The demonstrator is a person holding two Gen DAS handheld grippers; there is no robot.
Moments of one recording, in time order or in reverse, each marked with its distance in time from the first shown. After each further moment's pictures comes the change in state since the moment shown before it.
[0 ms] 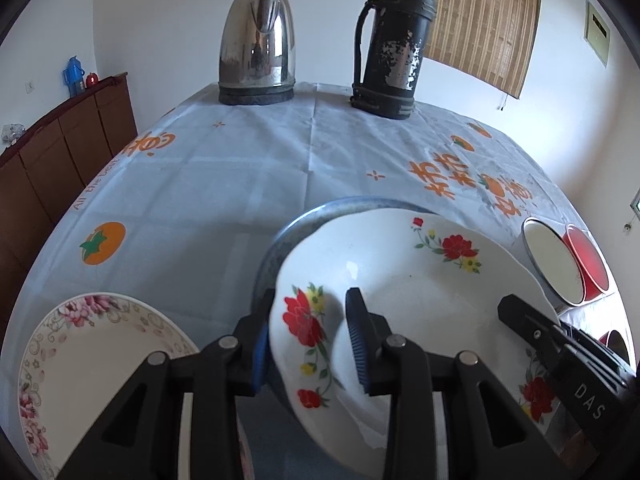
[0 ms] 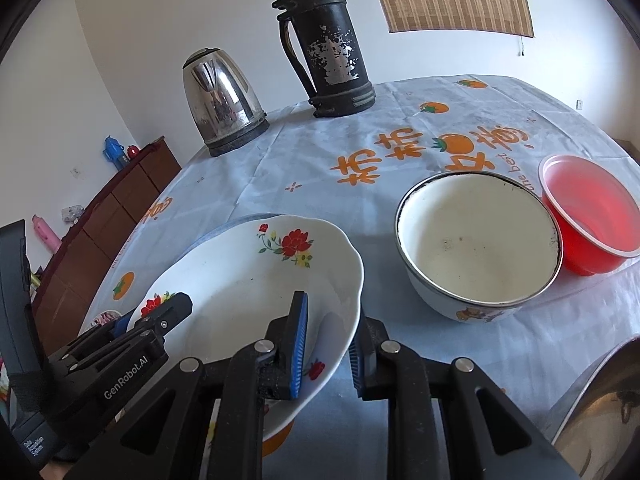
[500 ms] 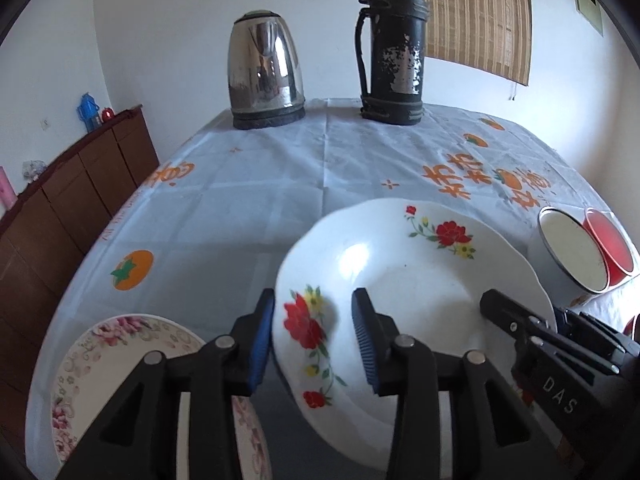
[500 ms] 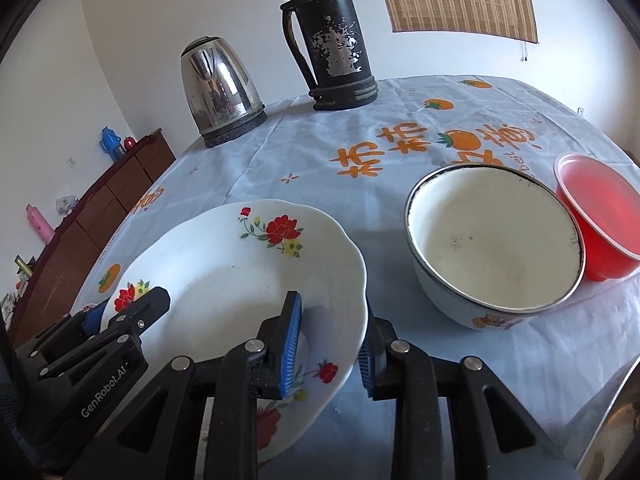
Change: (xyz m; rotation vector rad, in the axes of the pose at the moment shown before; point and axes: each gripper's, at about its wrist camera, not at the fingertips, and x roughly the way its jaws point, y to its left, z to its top) left arm -0.011 -0.011 -0.001 0.094 -0.083 0.160; right arm 0.025 0.005 0.000 -0.039 0.017 0.004
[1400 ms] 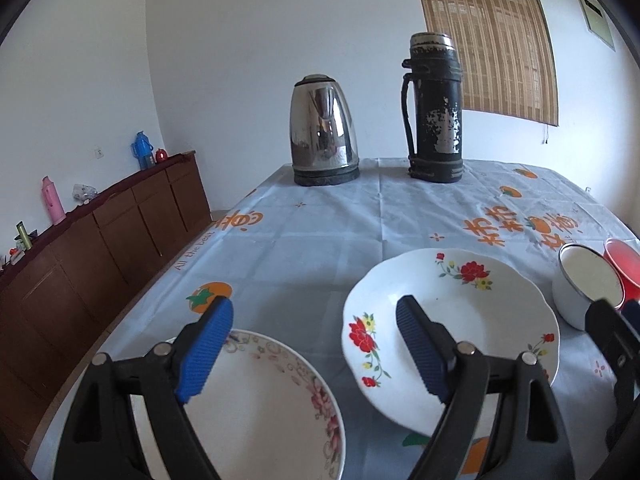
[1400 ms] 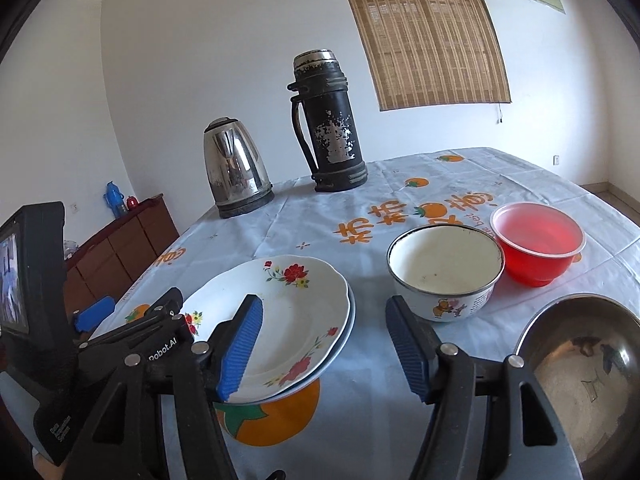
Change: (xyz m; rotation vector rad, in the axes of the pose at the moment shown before) left arm -0.044 0.026 -0.019 -0.049 -0.216 0.149; right arm -0.095 0.029 -0.042 -0.014 -0.379 -0.086
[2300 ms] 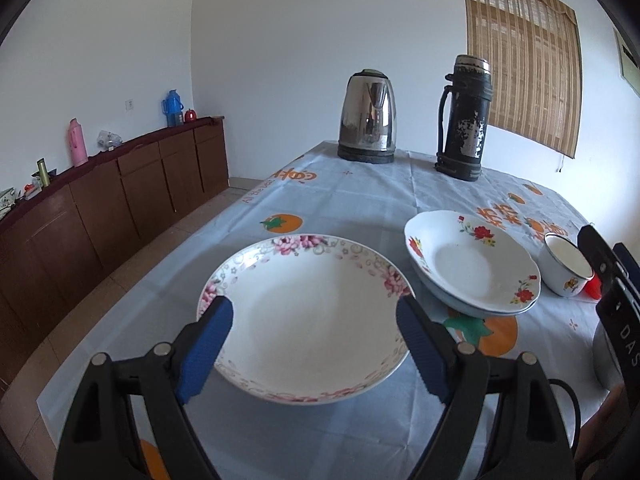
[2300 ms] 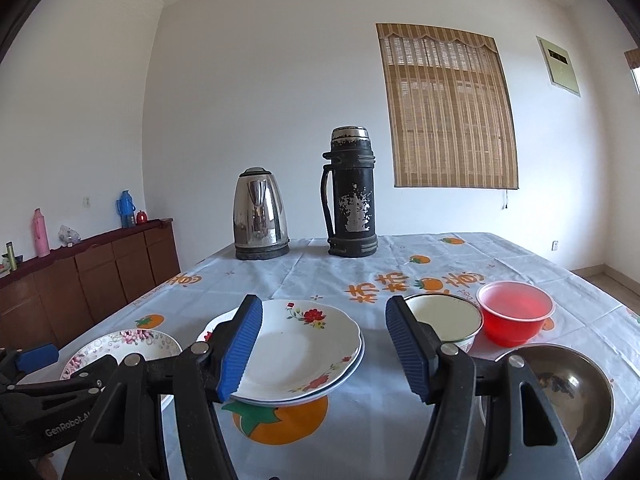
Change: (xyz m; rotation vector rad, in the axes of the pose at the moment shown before) left arm -0.075 0.070 -0.055 -0.165 0.071 0.005; right arm -0.055 0.028 -0.018 -0.165 -0.209 0.003
